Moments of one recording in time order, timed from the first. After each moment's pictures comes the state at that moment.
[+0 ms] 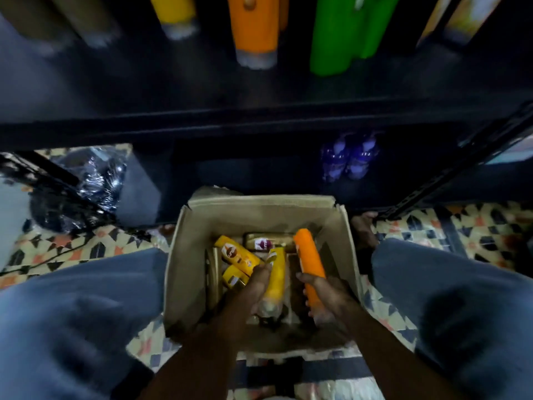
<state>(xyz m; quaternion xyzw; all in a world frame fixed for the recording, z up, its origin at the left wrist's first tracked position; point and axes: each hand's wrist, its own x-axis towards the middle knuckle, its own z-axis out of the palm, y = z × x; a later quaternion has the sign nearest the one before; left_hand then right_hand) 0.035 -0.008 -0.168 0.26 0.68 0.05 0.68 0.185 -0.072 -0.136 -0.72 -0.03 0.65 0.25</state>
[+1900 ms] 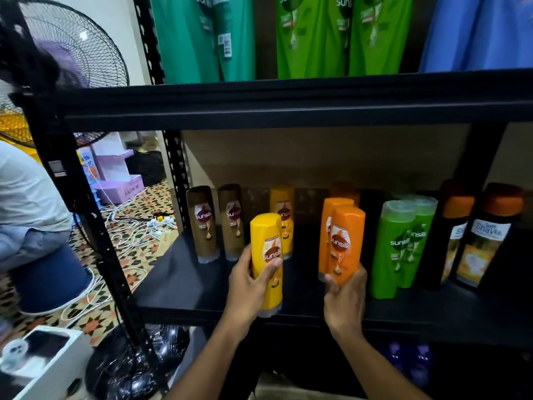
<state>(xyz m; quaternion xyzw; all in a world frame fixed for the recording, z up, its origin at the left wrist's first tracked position) -0.073 0.163 0.199 0.58 0.42 0.54 0.44 0.106 0.162 0.137 -0.70 -0.40 0.15 0.57</state>
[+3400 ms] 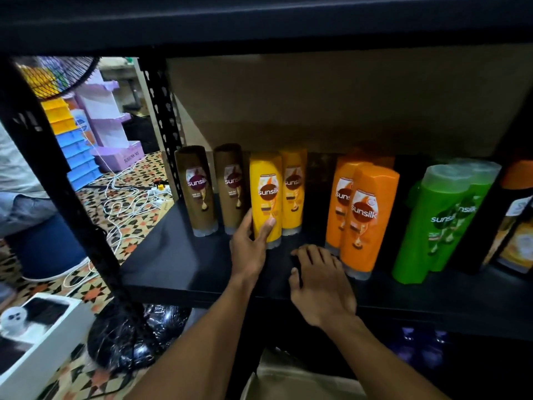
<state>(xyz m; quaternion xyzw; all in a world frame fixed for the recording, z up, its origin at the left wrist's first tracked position) -0.066 0.266 0.135 0.56 0.47 0.56 0.39 0.079 0.199 0.109 -0.68 -0.71 -0.02 0.18</state>
